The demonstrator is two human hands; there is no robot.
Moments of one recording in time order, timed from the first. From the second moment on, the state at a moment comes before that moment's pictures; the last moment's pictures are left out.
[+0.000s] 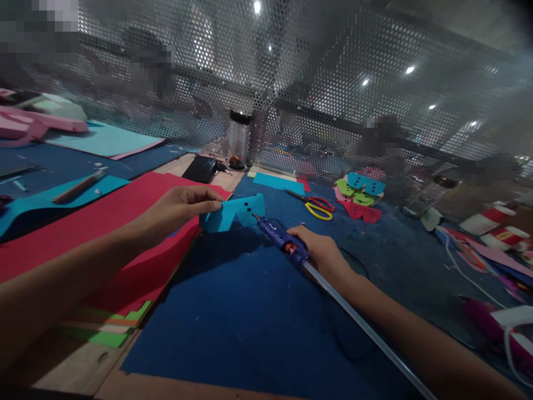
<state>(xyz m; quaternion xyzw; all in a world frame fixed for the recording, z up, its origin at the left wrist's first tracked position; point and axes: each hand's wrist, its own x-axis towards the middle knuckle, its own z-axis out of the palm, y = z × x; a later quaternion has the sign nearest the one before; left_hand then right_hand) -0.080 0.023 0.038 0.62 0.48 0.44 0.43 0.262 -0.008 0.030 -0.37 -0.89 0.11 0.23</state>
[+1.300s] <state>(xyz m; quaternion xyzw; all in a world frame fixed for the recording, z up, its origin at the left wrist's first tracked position) -0.078 0.019 0.043 0.62 0.49 0.43 0.43 0.263 -0.008 0.028 -0.37 -0.90 0.12 0.22</state>
